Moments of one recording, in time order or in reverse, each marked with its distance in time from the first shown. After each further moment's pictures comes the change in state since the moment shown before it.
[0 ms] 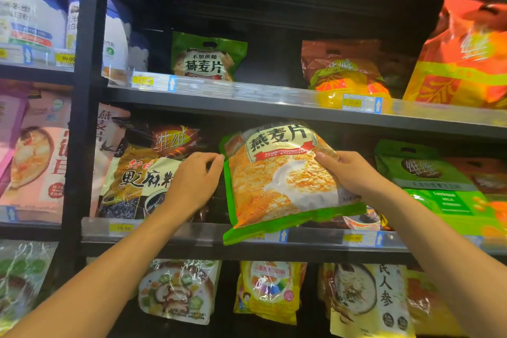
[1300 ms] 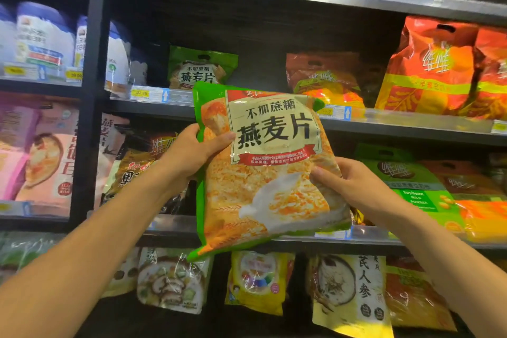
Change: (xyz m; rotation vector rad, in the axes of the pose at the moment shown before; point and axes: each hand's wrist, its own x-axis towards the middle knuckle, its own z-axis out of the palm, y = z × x) left_hand -0.020 0.107 -0.067 -0.680 -0.224 -0.289; right_hand -0.103 -0.033 -0.053 0.243 -0.166 -0.152
